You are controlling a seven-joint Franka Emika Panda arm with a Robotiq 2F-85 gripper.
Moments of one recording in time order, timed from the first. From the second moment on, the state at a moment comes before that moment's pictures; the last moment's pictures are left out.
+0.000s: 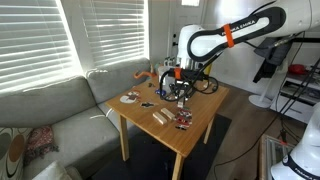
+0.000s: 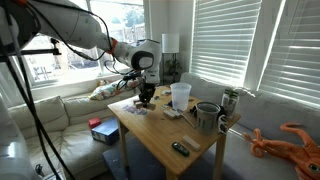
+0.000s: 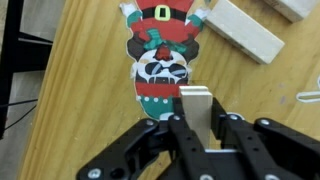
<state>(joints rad) 0.05 0.03 0.01 -2.03 0.18 2.02 1.28</state>
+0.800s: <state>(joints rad) 0.05 0.03 0.02 -2.07 0.18 2.07 1.29</state>
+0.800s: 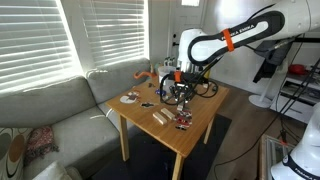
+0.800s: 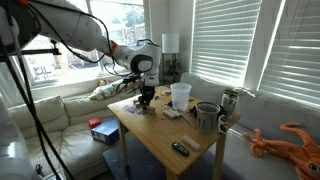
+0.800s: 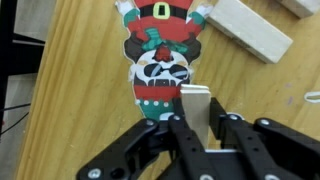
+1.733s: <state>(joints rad) 0.05 0.00 0.03 -2.07 0.24 2.07 1.38</state>
